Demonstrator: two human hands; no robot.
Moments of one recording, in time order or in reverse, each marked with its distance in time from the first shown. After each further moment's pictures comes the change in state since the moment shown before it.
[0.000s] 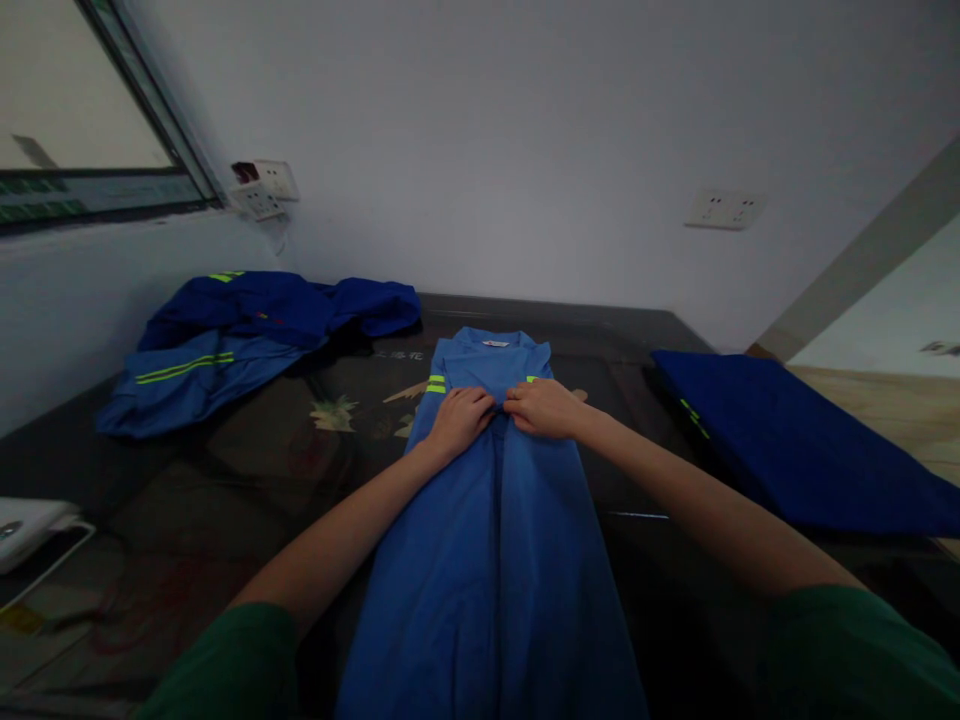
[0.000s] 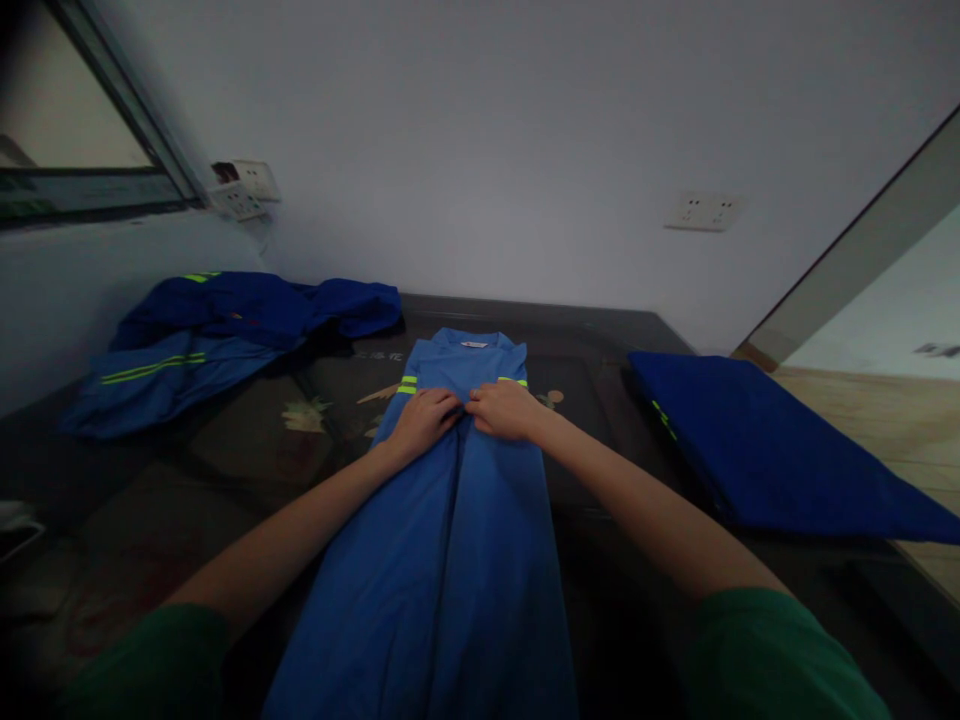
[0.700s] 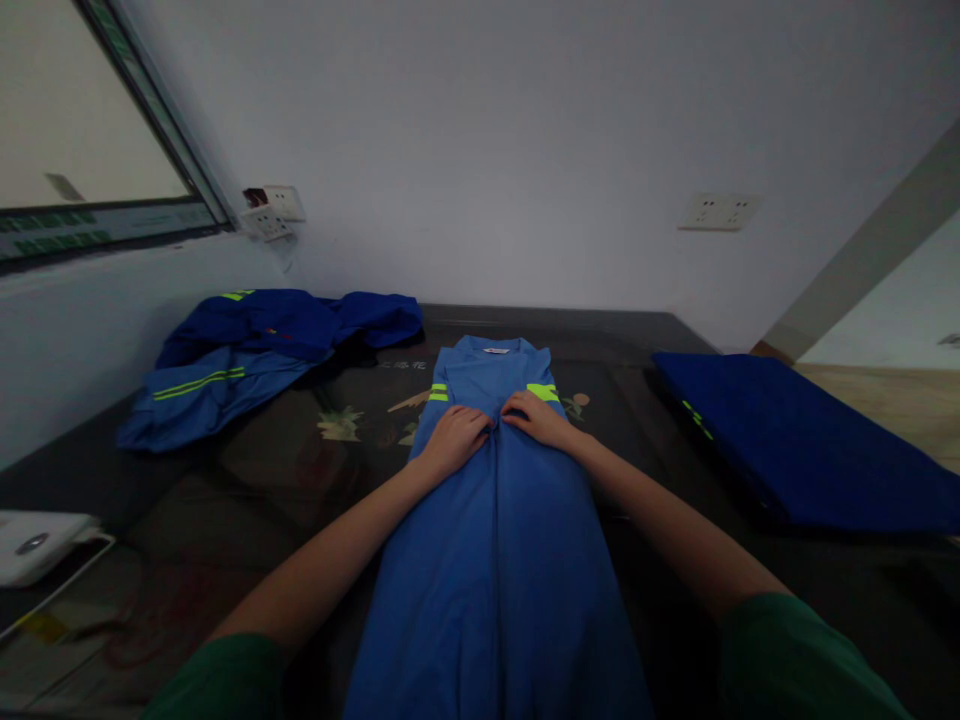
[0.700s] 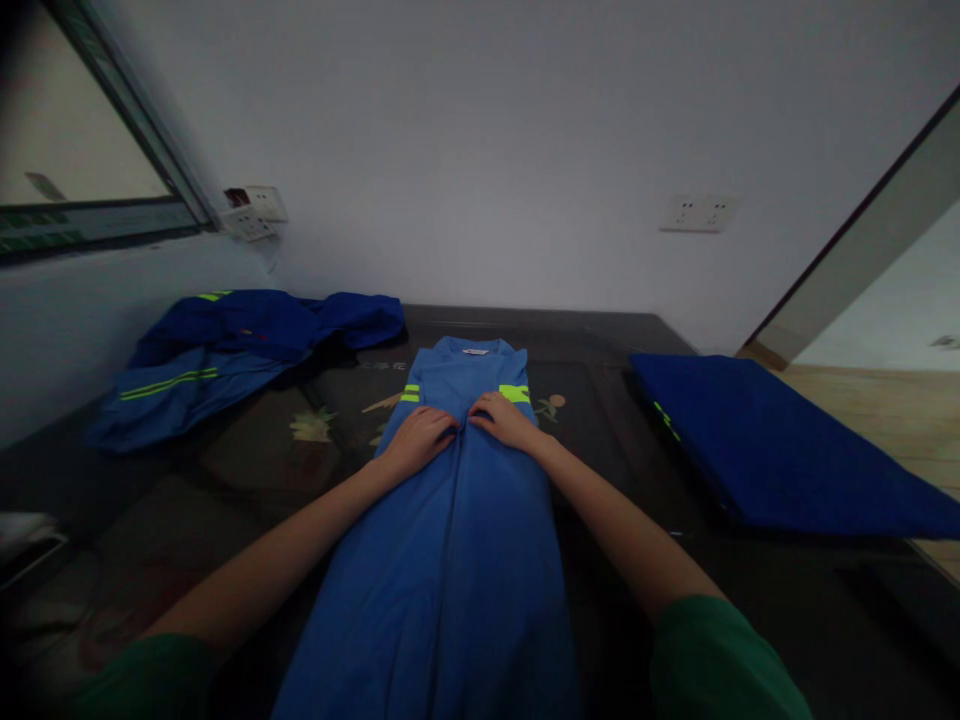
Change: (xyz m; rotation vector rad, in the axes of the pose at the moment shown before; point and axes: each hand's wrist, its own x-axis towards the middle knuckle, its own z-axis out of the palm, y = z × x) left_hand -0.018 -0.005 0.003 -0.054 -0.059 0.090; right_hand 0.010 0.012 0.079 0.635 0.355 0.178
